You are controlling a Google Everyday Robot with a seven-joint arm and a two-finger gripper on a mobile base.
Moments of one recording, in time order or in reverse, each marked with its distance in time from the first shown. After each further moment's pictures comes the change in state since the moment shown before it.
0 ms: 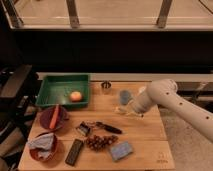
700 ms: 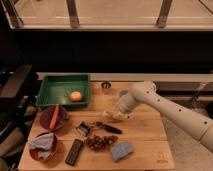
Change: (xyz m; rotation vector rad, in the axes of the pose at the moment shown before) arm -0.014 -0.012 0.078 -0.105 -0.051 -0.023
